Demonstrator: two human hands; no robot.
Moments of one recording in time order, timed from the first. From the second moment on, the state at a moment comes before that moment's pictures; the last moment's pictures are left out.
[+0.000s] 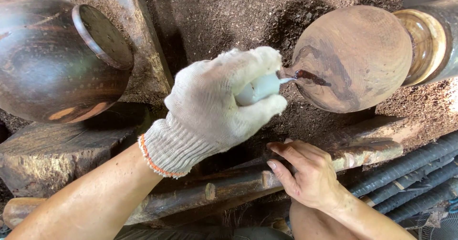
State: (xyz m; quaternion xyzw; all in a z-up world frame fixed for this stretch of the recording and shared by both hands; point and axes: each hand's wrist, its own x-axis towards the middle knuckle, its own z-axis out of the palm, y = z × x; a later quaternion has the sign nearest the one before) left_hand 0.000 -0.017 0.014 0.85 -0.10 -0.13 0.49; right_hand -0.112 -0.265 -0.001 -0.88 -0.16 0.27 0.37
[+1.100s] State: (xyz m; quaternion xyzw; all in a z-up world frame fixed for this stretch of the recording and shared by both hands) left_hand 0.019 0.017 0.012 0.75 0.05 -0.23 0.62; right_hand 0.089 -0.320 -0.042 -0.92 -0.12 0.17 0.32
